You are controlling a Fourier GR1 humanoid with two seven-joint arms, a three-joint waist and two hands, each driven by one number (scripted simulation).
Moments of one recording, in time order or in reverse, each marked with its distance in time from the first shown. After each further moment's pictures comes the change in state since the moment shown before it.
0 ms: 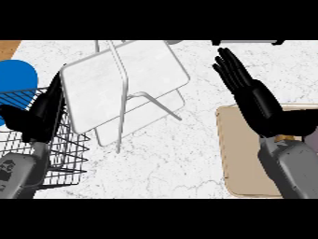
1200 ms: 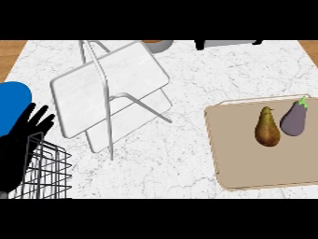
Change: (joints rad) left arm 0.346 0.080 0.043 -0.386 0.136 0.168 0.404; right arm 0.553 -0.414 -0.404 0.036 0.219 -0.256 0.096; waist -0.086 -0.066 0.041
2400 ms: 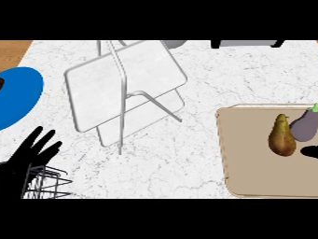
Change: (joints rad) left arm 0.193 0.150 -0.130 -0.253 0.043 -0.002 0.041; right arm -0.178 -0.150 0.254 -0.220 0.242 0.004 0.849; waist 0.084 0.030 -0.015
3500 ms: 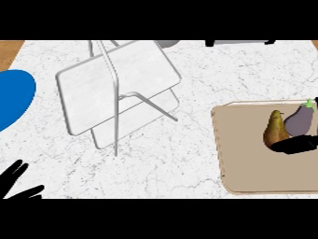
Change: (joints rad) left arm 0.248 0.306 -0.007 -0.077 0.199 0.058 -0.037; right arm -0.169 0.140 0.189 0.161 0.218 0.036 0.142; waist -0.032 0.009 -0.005
